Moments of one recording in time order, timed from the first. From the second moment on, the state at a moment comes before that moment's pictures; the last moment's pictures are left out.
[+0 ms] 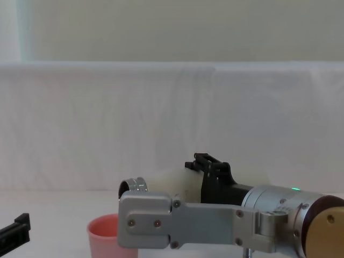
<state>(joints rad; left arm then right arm) 0.27 0.24 0.04 -1.85 -0.25 -0.02 -0.02 0.38 0.23 -0.70 -1.49 -1.05 0.19 0.18</state>
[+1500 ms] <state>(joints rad) 0.27 0.24 0.04 -1.85 -0.25 -0.02 -0.02 0.40 0.24 -0.73 -1.49 -1.10 0.21 0.19</state>
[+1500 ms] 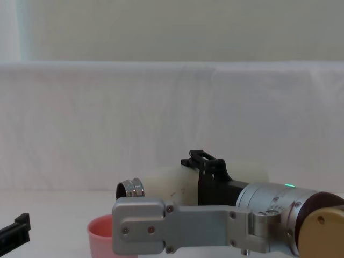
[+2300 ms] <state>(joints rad) 0.27 0.24 0.04 -1.85 -0.25 -0.02 -0.02 0.41 0.24 -0.73 -1.48 -1.10 0.21 0.19</state>
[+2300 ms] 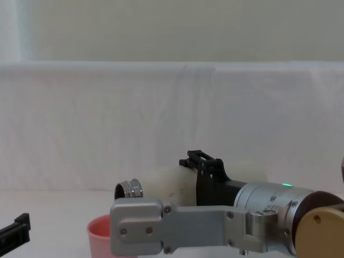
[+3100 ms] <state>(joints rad) 0.27 0.24 0.04 -1.85 -0.25 -0.02 -0.02 0.41 0.24 -0.74 -1.48 -1.11 0.21 0.20</state>
